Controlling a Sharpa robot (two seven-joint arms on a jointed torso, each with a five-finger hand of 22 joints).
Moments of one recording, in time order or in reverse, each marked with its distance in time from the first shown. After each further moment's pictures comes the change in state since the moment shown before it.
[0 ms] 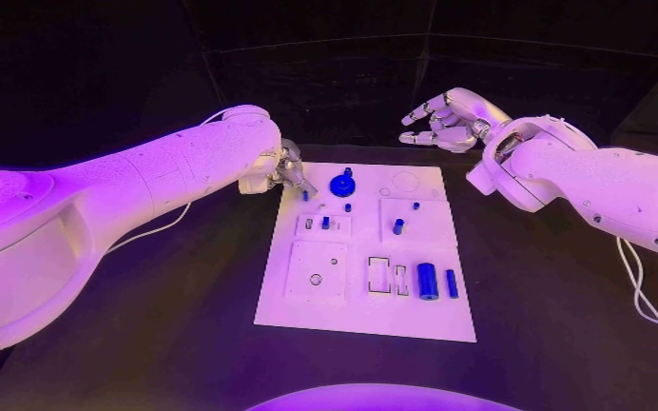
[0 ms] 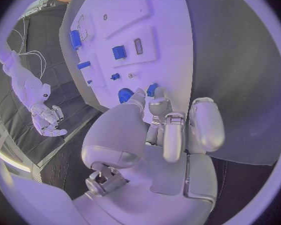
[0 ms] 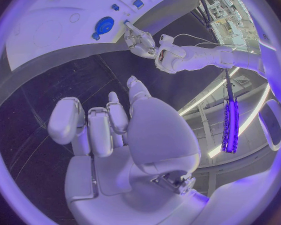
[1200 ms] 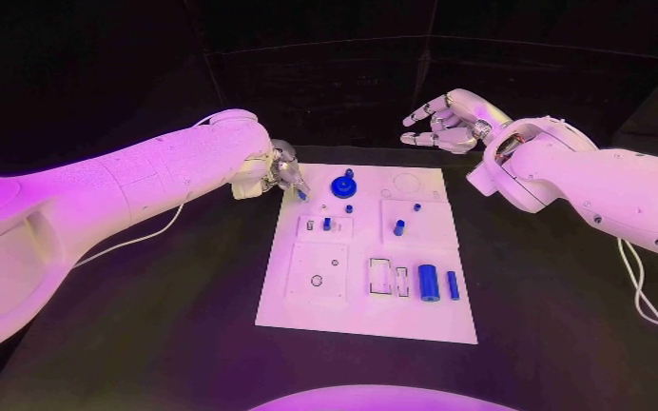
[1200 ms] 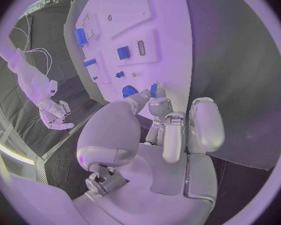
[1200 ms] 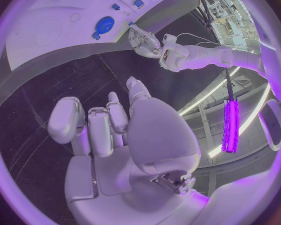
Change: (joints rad) left arm 0.000 -0.096 0.000 0.124 0.043 -0.077 0.024; left_hand -0.032 -0.076 0.520 -0.169 0.038 -0.028 -0.004 0.083 0.017 0.027 -0.016 -0.004 -0.018 -0.002 -0.009 0.000 0.000 0.000 0.004 -0.011 0.000 0.018; right arm 0.000 -0.001 0.000 -0.003 0.000 0.001 -0.004; right_hand 0.007 0.007 -0.009 0.003 0.081 -0.007 0.000 0.008 0.000 0.000 0.000 0.000 0.000 0.004 -0.004 -0.004 -0.002 0.000 0.000 0.000 -0.008 -0.003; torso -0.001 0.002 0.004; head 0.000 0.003
